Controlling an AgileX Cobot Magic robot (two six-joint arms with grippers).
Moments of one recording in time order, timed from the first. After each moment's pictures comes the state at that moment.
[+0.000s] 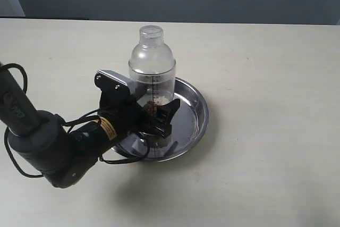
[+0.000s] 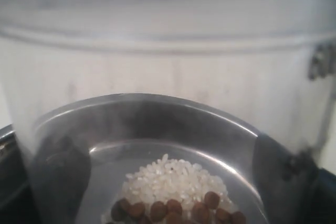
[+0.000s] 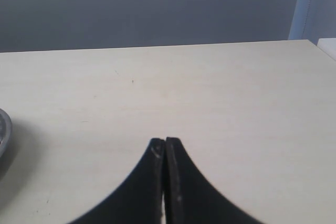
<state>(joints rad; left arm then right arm) -0.55 2.13 -0.58 0.00 -1.26 -0.19 -0.01 0.00 0.00 0.04 0.32 0.02</state>
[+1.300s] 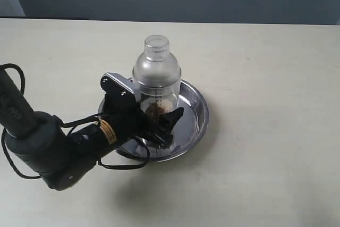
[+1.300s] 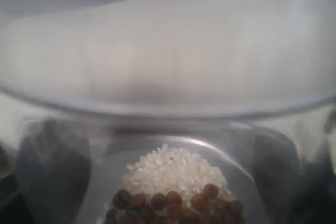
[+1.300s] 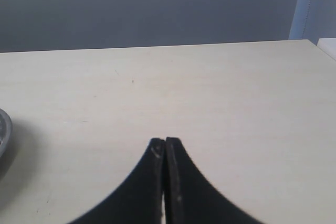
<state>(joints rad) -0.55 2.12 -0.57 0.05 -1.25 -0.09 -0.01 0.00 0.00 0.04 0.32 0.02</state>
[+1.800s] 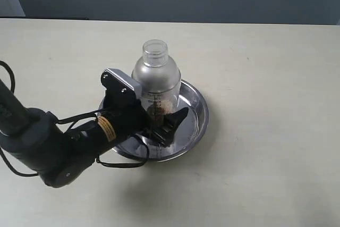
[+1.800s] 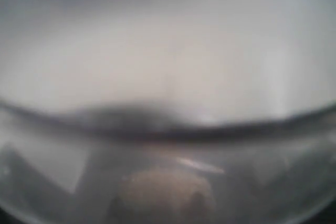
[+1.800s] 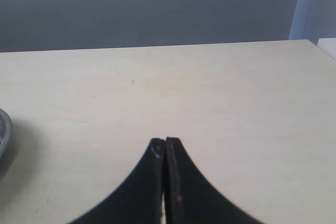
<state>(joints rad) -0.55 2.07 -0.56 0.08 -1.22 -0.09 -0.01 0.00 0.00 0.04 0.32 0.02</state>
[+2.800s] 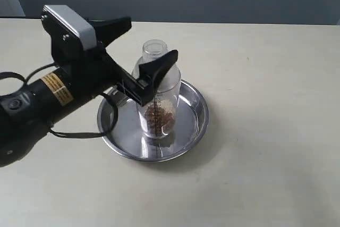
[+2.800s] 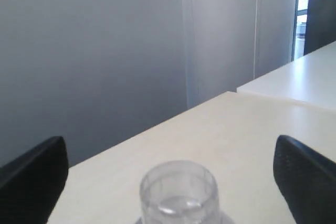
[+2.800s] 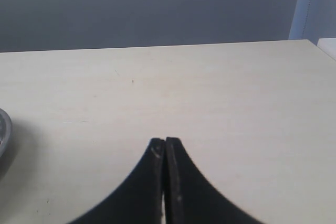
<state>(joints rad) -0.47 1.57 -0.48 0.19 -1.11 -0.07 -0.01 0.00 0.00 0.04 0.32 0.02</state>
